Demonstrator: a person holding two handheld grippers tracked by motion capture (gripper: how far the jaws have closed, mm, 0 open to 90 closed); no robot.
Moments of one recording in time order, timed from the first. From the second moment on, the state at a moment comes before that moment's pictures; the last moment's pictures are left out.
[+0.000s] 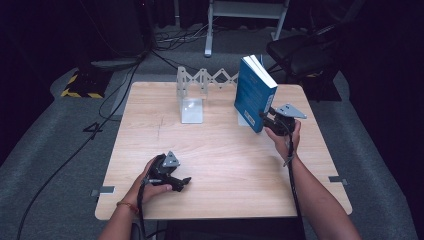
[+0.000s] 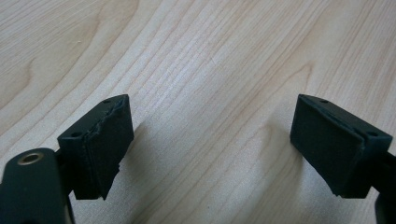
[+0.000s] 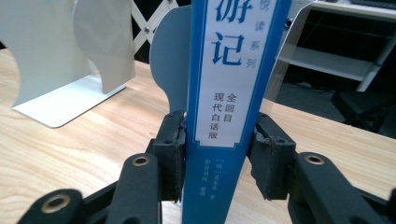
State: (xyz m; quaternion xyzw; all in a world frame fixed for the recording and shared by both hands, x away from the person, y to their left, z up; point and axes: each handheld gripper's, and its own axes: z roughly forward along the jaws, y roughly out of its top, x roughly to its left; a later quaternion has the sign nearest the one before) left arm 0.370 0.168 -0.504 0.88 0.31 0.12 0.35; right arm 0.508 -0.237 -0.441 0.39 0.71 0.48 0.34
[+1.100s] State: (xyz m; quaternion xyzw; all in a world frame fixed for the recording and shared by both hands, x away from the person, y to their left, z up) left arm 0.370 0.167 -0.504 0.87 0.31 0.12 0.35; right arm 0.456 -0.284 -0.407 0.30 0.82 0.41 0.27
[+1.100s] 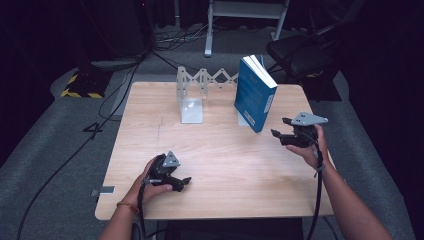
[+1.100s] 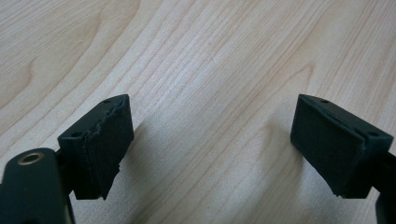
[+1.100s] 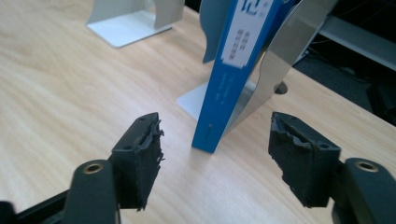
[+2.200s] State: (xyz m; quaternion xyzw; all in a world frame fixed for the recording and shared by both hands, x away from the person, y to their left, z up) left arm 0.369 0.167 -0.504 0.87 0.32 0.12 0.35; right arm 0.386 -0.339 -0.458 0.28 0.86 0.33 0.26
